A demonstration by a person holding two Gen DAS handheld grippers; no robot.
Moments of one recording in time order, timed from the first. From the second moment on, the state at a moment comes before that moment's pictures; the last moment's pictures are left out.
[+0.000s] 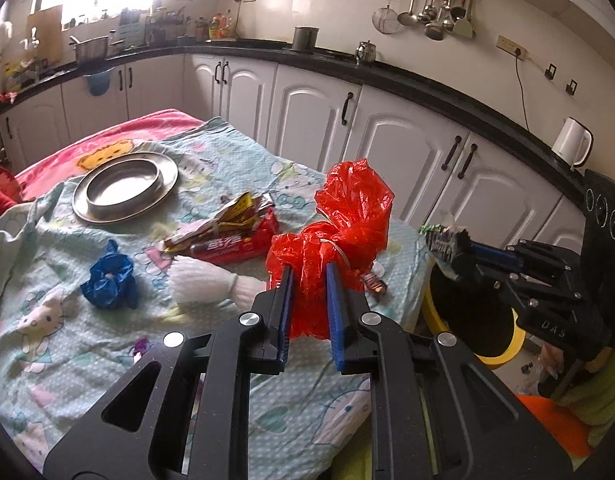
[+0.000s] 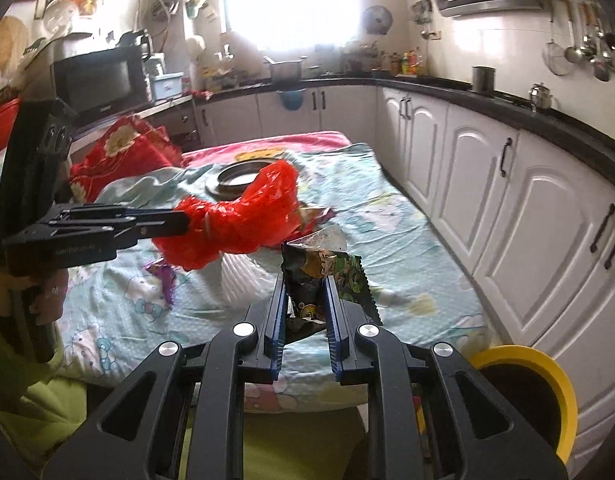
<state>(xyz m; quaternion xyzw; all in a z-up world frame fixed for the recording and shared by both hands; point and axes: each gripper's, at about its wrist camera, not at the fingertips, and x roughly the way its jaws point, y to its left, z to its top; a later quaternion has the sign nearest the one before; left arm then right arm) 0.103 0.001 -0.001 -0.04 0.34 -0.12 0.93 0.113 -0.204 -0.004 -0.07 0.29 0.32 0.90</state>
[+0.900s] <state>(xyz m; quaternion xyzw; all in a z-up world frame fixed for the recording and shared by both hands) 0.123 -0.126 -0.016 0.02 0.36 -0.22 0.90 0.110 -0.346 -0.008 0.03 0.29 0.18 0.94</state>
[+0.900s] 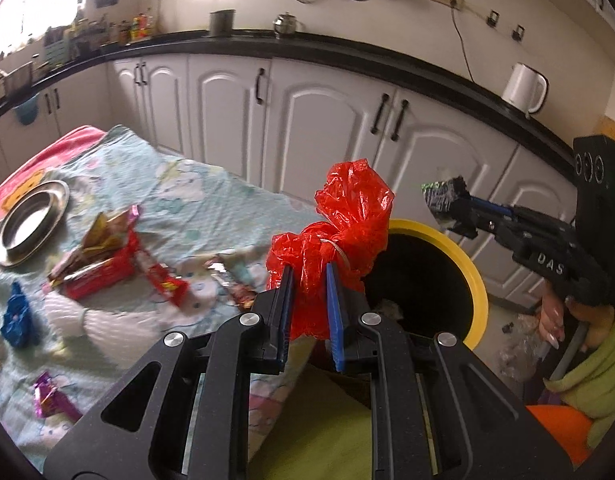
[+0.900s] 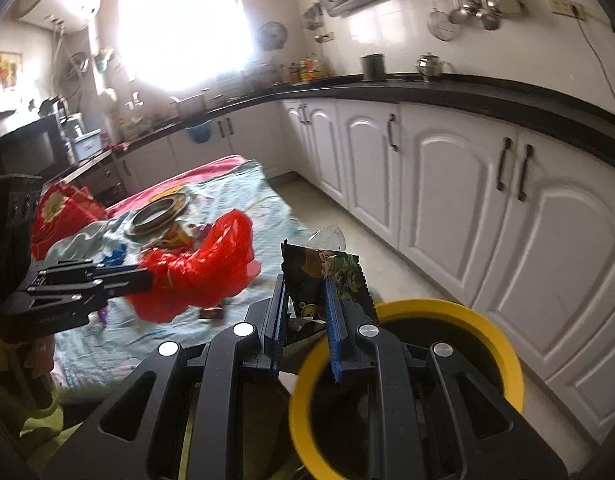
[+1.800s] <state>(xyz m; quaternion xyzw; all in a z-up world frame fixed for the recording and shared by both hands) 0.123 -0.242 -0.080 0.12 0.42 -0.30 0.85 0.115 -0.447 -0.054 0.10 0.34 0.10 0.93</state>
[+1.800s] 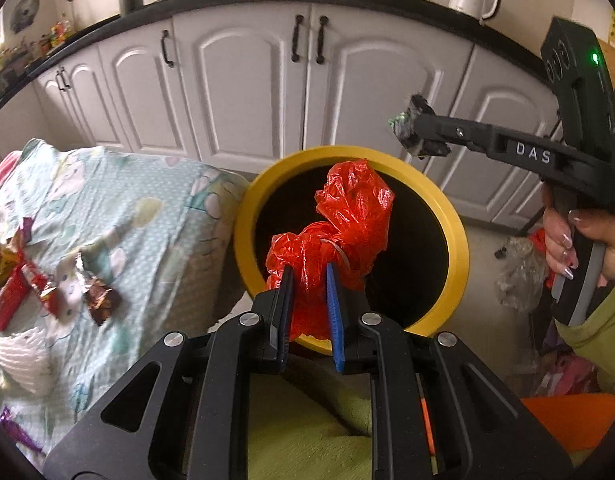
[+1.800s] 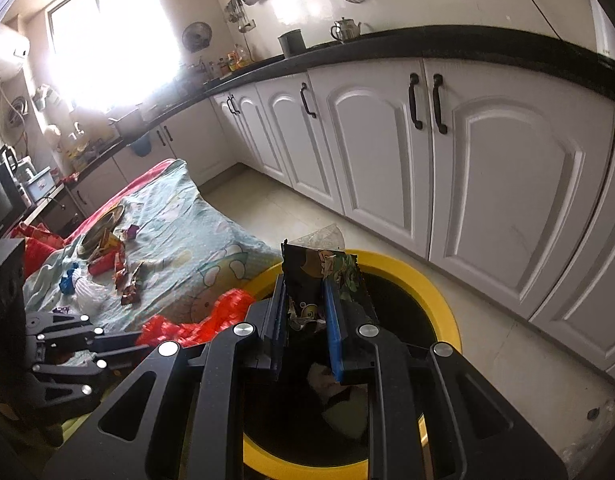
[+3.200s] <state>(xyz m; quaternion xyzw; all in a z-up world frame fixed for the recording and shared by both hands) 0.135 -0.212 -0.077 0.02 0.41 -0.27 0.87 0.119 -0.441 -0.059 0.10 0.36 0.08 0.92</state>
